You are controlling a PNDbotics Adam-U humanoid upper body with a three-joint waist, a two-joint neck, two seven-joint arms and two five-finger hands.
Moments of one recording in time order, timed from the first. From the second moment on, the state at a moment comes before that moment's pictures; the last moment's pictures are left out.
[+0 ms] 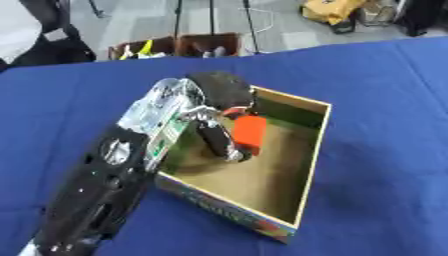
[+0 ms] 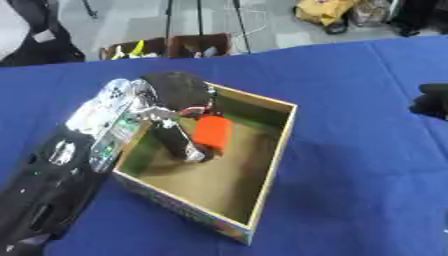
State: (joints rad) left arm -1.07 0.16 -0.32 -1.27 -1.21 -0.39 -0.72; right arm -0.30 -0.24 -0.18 -1.94 0.26 -0.02 -0.14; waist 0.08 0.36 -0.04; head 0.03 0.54
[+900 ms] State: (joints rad) left arm -1.06 0.16 -0.31 -1.26 -1.25 -0.32 -0.79; right arm -0.30 -0.24 -0.18 -1.94 0.26 -0.02 -0.14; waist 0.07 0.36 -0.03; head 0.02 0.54
